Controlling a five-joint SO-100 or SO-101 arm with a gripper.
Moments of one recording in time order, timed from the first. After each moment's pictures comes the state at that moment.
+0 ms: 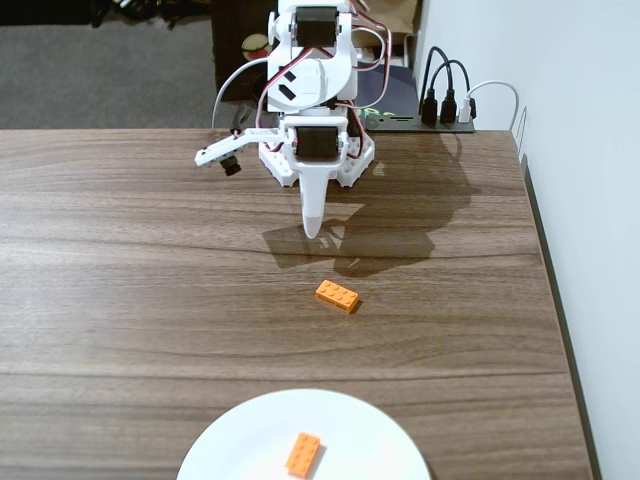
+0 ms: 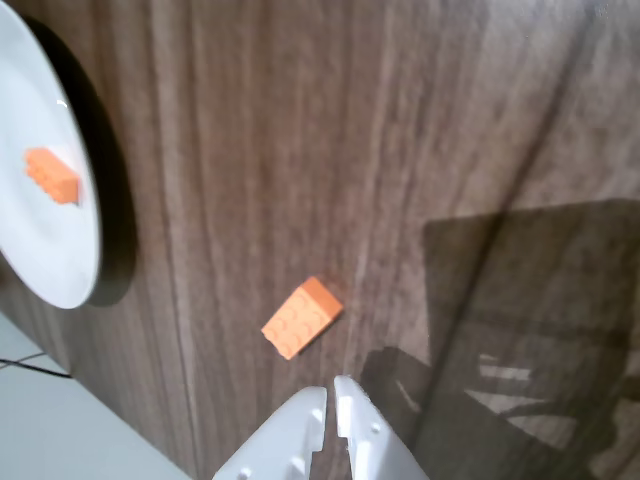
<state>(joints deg) 1.6 185.1 167.3 70.1 -4.9</state>
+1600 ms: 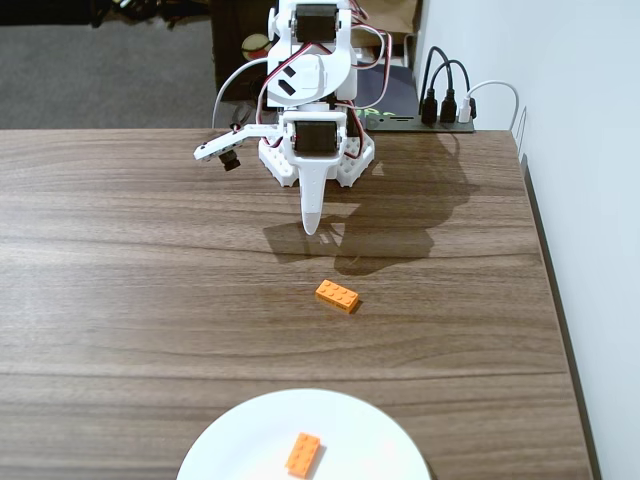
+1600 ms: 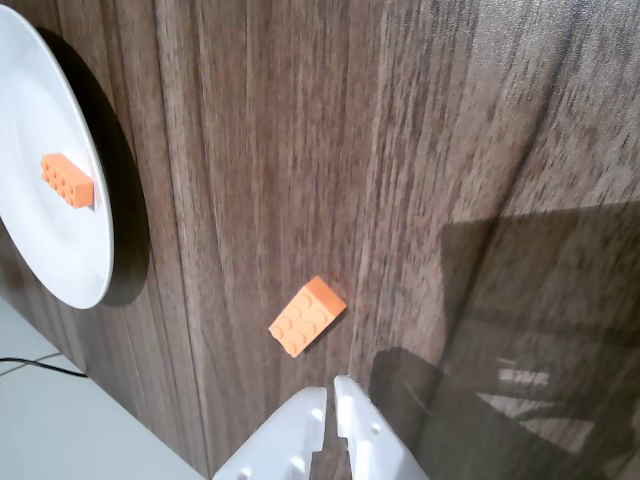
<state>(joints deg) 2.1 188.8 167.7 72.3 -4.5</state>
